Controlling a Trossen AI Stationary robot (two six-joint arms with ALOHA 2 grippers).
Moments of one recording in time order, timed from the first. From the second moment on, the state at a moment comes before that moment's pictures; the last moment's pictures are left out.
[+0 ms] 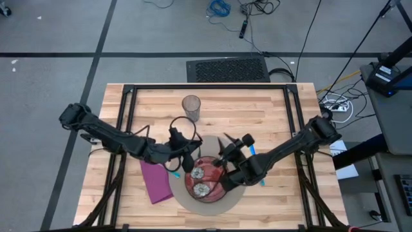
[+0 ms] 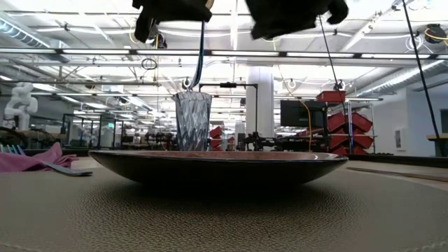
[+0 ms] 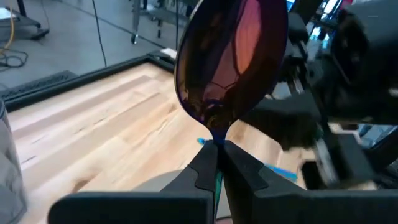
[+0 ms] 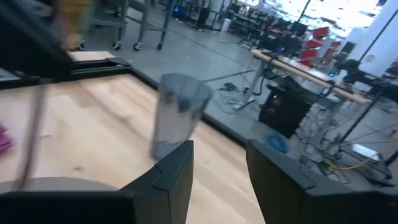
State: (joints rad) left arm -0.38 1.36 0.84 0.21 -0.72 -0.49; right arm 0.46 1.81 1.34 -0.67 1.38 0.85
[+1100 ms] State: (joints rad) left arm -0.45 1.36 0.84 0.34 -0.75 -0.38; right arm 0.41 1.50 0.68 0.66 0.77 0.30
